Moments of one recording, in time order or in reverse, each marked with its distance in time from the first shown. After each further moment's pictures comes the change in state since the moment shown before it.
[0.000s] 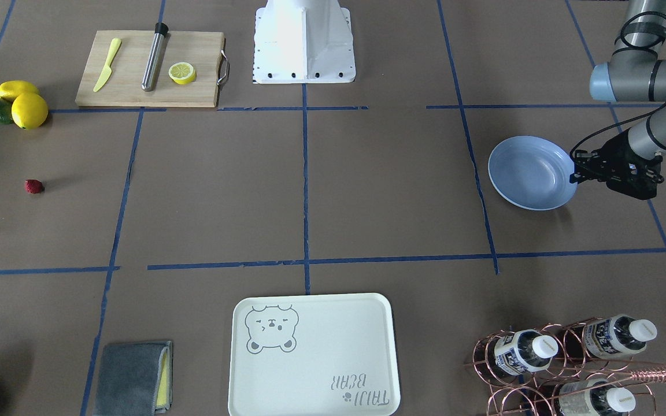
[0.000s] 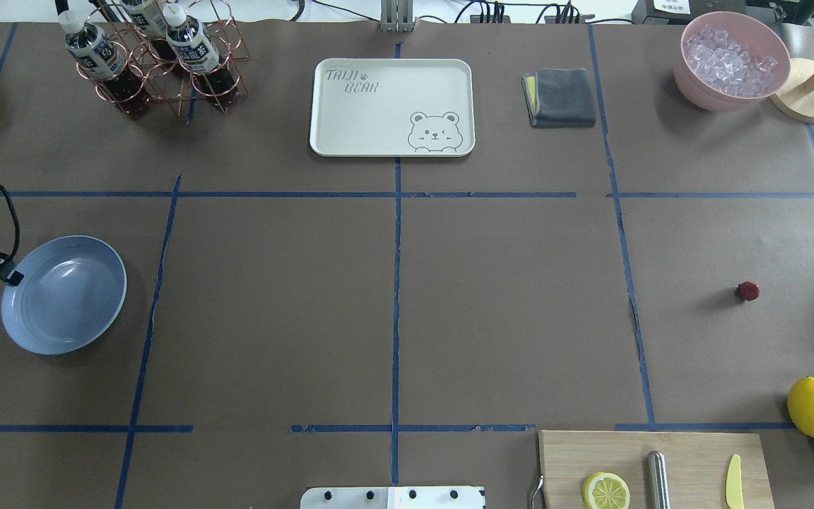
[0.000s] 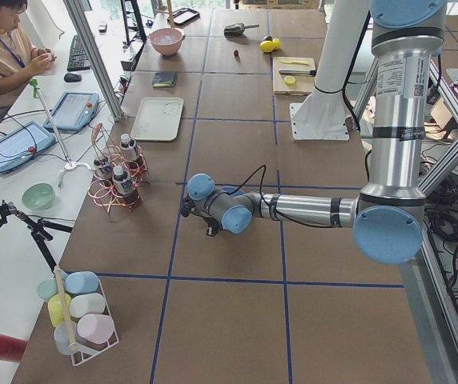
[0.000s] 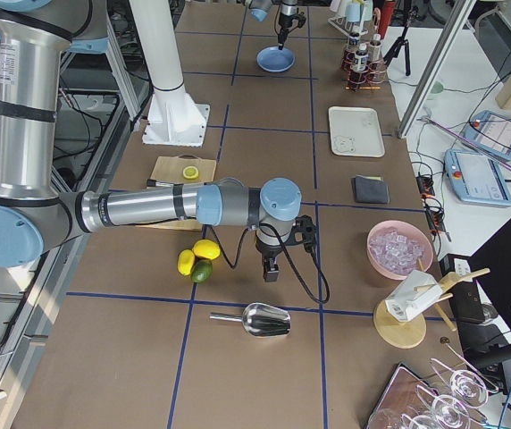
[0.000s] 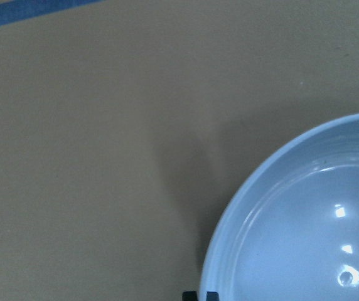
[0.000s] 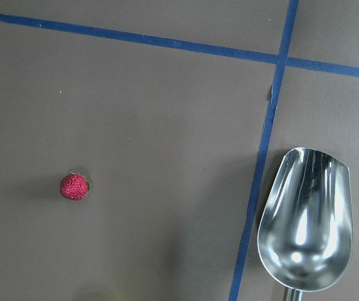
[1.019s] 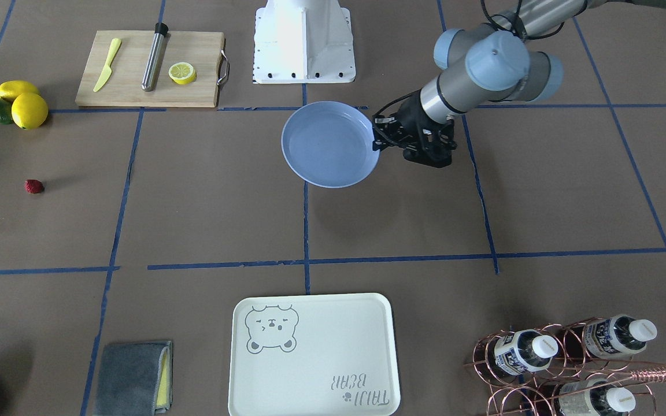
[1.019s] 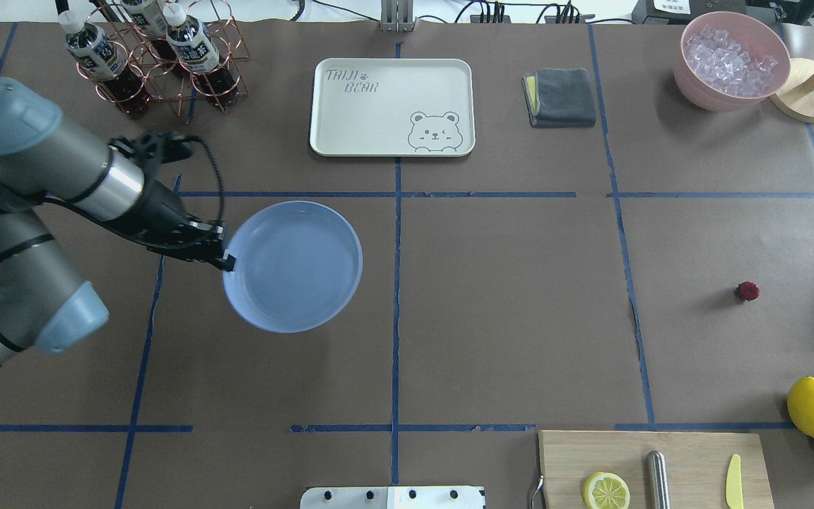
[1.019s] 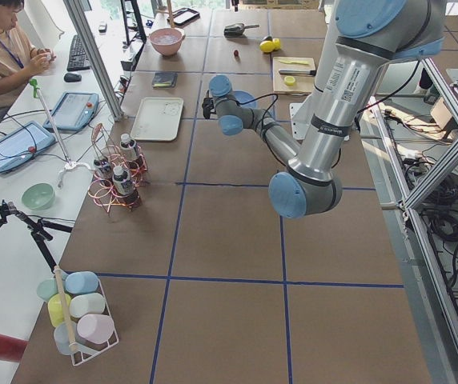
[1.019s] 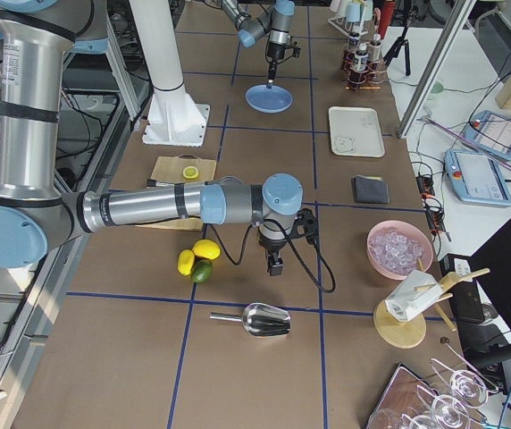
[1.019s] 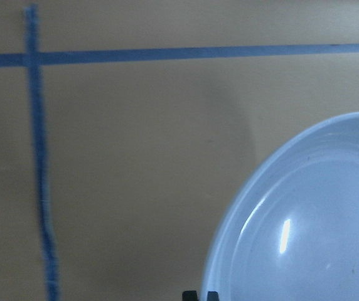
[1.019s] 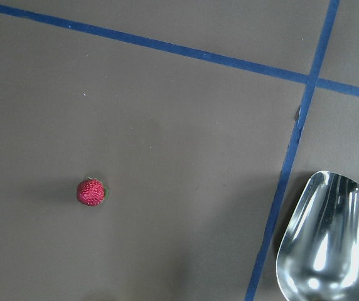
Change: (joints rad) left arm 0.407 -0.474 -0.116 -0.001 0.113 -0.884; right arm -0.042 0.003 0.001 0.068 0.007 -0.004
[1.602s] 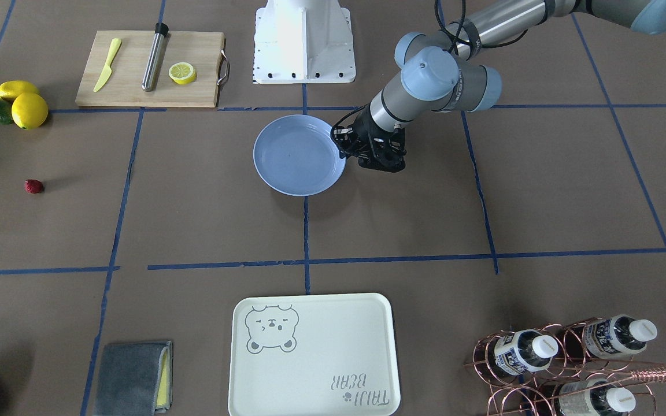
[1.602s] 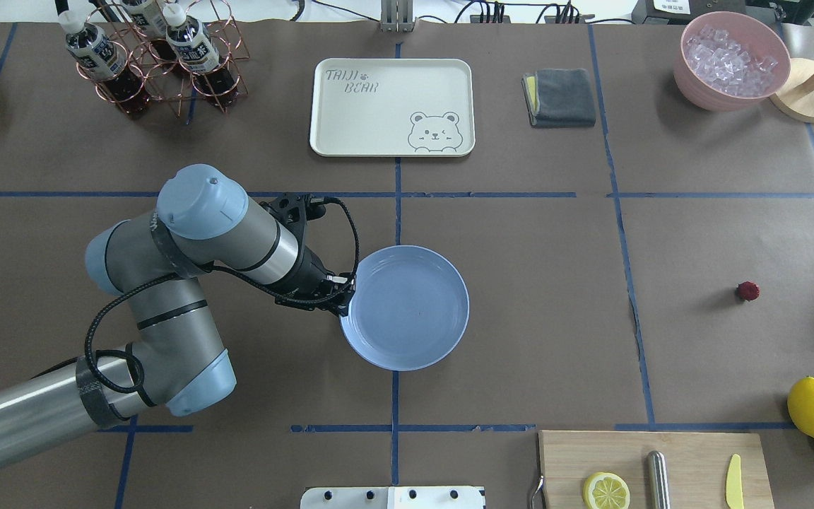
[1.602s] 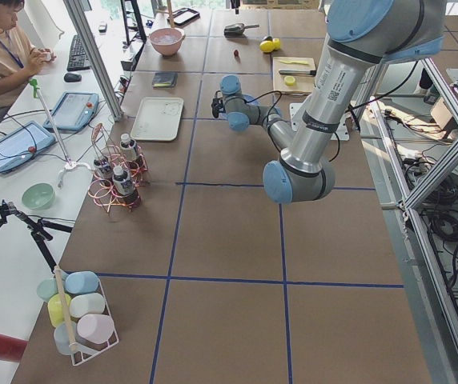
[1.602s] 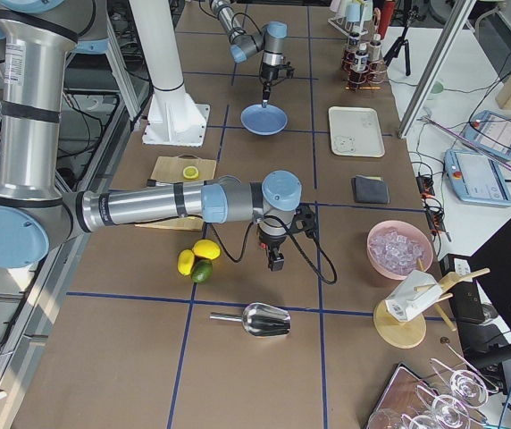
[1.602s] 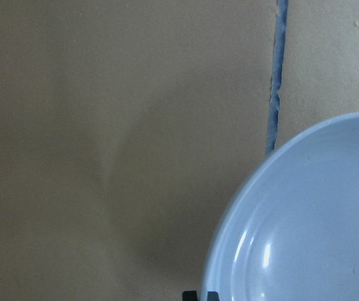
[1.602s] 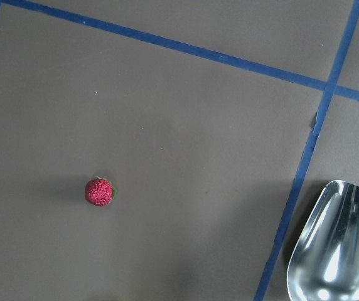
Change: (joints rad) left arm 0.100 -0.074 0.111 -0.006 0.125 -0.035; right arm -0.031 -0.014 0.015 0.025 0.017 -0.008
